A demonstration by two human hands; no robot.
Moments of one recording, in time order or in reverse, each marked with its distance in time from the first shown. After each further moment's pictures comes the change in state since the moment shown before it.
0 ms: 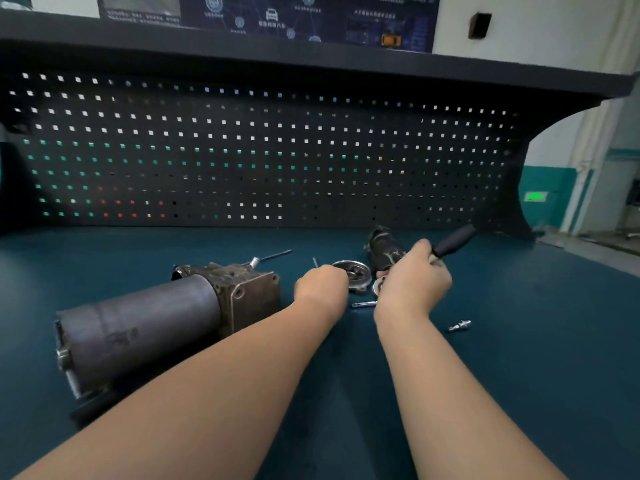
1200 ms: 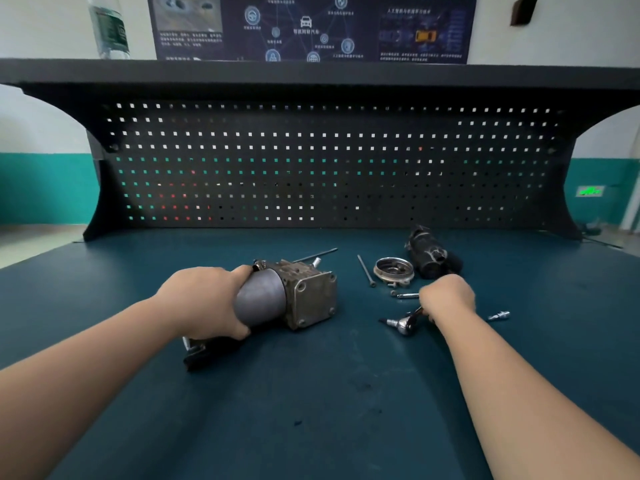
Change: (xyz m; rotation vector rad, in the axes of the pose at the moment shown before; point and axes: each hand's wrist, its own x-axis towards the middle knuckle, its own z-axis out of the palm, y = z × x) left_hand -0.133 -0.194 -0.077 0.345 0.015 -0.030; right_hand 0.027 0.024 -0.018 -1.250 -0.318 0.018
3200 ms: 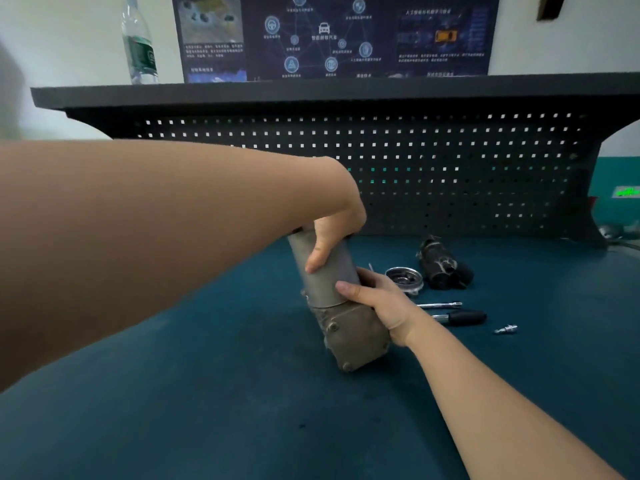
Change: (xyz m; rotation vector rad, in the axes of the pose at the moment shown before) left_hand 0.067 0.110 -0.180 0.715 -0.176 0.340; right_hand -0.079 -0.031 0.007 0.776 -0.964 -0.549
